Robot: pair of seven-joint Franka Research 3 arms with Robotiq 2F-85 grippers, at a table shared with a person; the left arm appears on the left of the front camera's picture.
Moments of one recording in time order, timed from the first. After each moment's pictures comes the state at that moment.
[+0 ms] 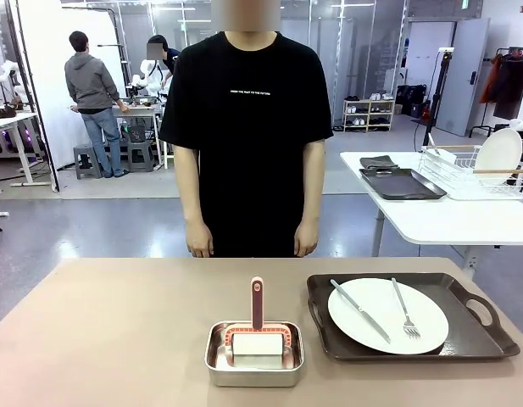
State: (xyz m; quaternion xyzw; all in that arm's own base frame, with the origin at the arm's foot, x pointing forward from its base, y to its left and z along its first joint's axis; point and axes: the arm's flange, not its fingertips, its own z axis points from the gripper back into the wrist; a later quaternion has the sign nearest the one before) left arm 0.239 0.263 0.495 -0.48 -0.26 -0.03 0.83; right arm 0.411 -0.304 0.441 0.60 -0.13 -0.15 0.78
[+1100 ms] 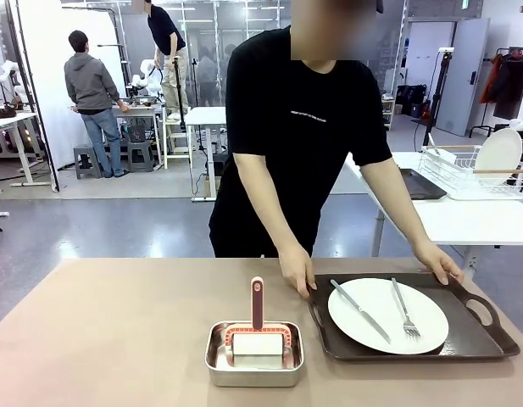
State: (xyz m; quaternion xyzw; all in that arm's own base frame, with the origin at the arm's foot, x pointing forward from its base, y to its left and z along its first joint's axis) left arm 0.239 0.263 0.495 -0.48 -0.26 -0.03 0.83; right arm 0.411 -0.304 0.441 0.60 -0.13 -0.15 0.78
